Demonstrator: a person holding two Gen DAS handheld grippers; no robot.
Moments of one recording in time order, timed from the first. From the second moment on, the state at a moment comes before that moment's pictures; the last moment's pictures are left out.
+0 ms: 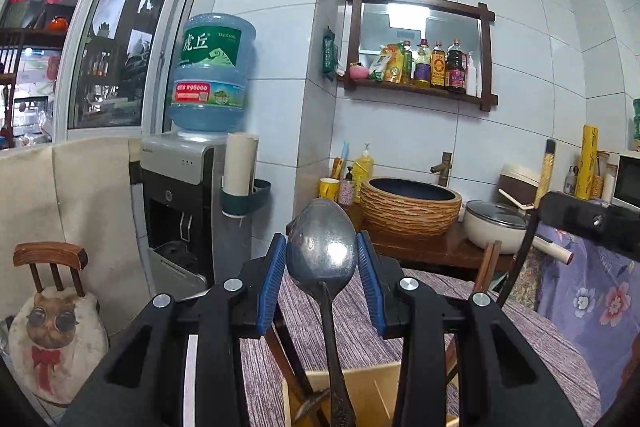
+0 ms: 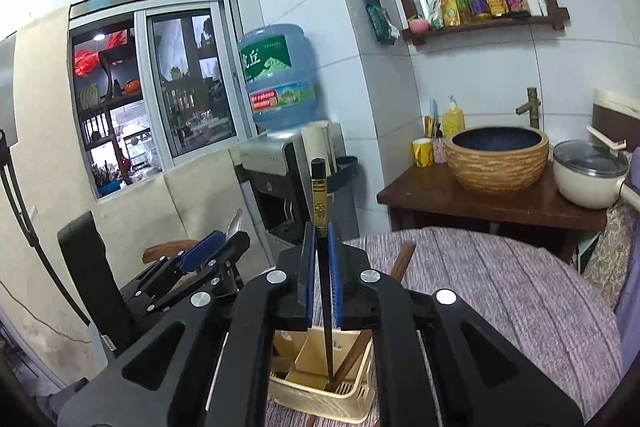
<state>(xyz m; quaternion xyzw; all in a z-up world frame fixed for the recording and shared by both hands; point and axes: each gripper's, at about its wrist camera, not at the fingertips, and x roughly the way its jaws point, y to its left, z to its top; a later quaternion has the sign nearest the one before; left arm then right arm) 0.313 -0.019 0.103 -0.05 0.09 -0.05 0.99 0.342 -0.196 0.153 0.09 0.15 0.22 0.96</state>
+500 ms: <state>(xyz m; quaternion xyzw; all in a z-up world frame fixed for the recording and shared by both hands) 0.293 -0.024 0.073 -0.03 0.12 -0.06 0.99 0.339 -0.191 0.096 0.08 0.21 0.22 0.95</state>
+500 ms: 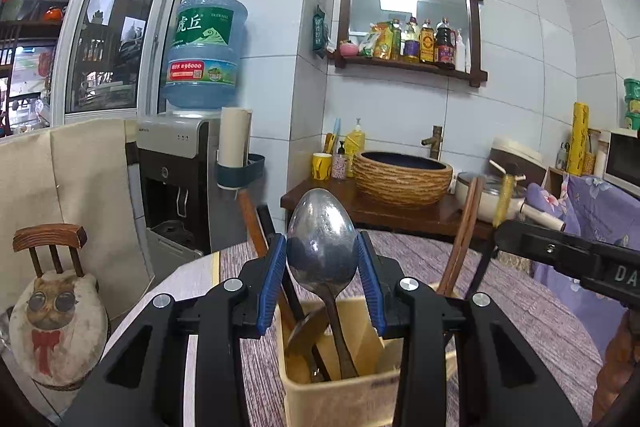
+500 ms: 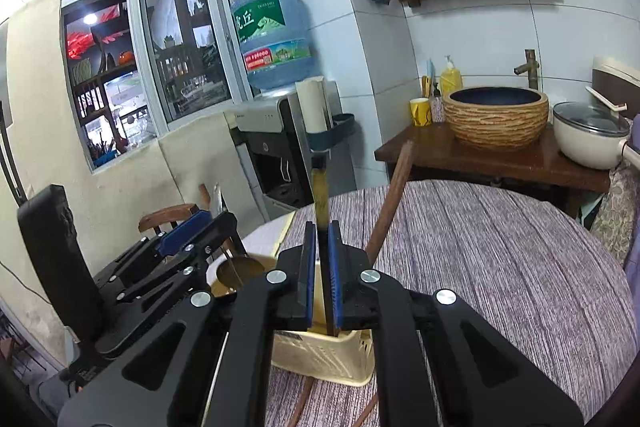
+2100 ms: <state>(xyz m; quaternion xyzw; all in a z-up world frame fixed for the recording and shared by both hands) 0.223 -0.027 -0.057 -0.06 0.41 -0.06 0.91 0.323 -0.167 -0.079 0.03 0.43 0.06 0.90</state>
